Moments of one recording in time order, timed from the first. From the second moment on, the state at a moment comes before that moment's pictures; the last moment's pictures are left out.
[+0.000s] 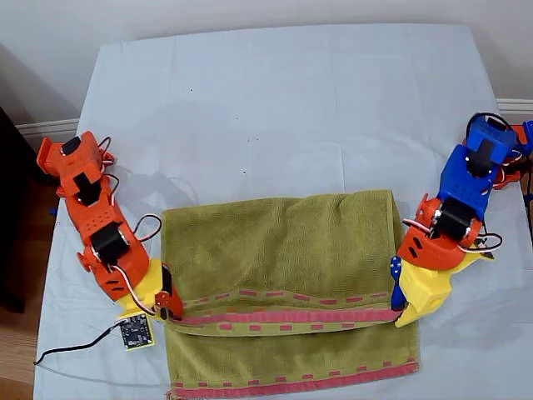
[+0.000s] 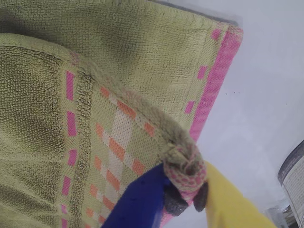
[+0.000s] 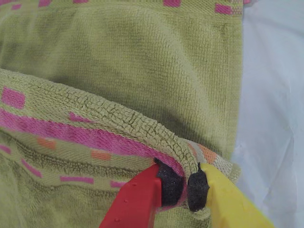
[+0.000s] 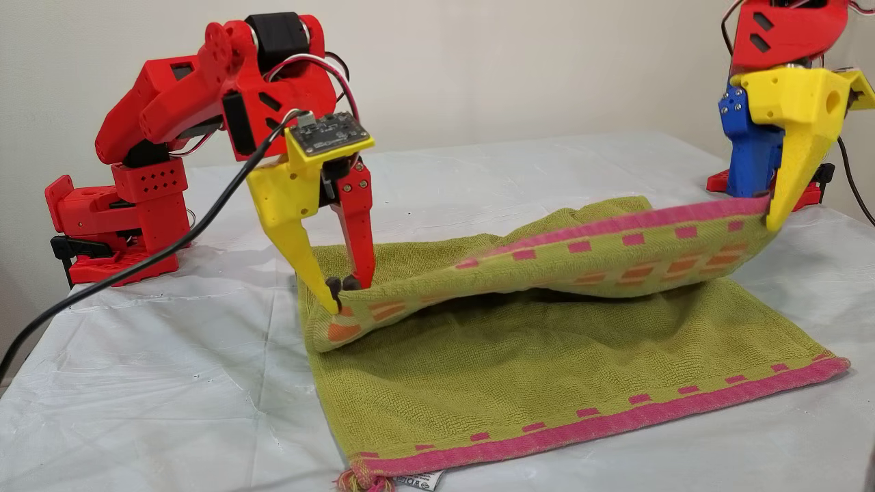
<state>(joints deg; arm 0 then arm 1) 55.7 34.0 -15.4 117.4 -65.9 -61.7 30.7 -6.1 103.3 131.7</state>
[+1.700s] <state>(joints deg) 60.5 22.2 -23.8 108.6 -67.1 -71.1 20.0 -6.1 88.7 138.3</state>
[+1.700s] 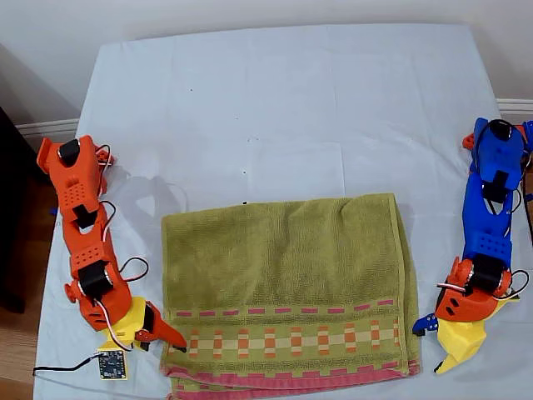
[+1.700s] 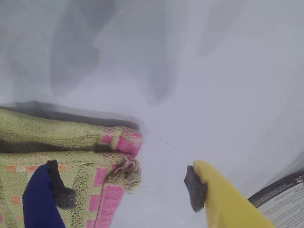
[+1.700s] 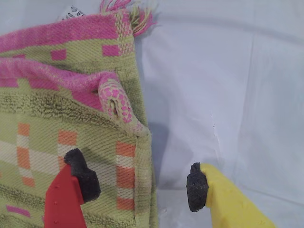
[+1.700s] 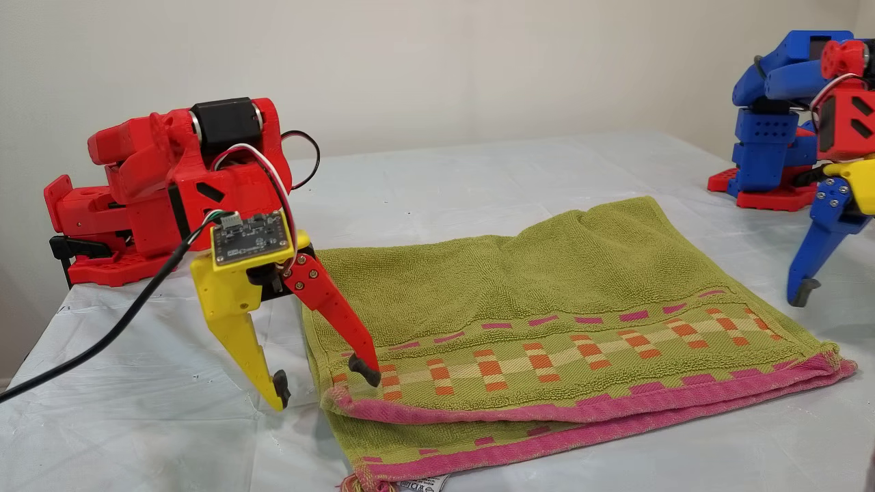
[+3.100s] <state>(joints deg) 50.0 38.9 -13.4 117.6 -58.9 -26.4 77.3 27.9 103.2 55.5</state>
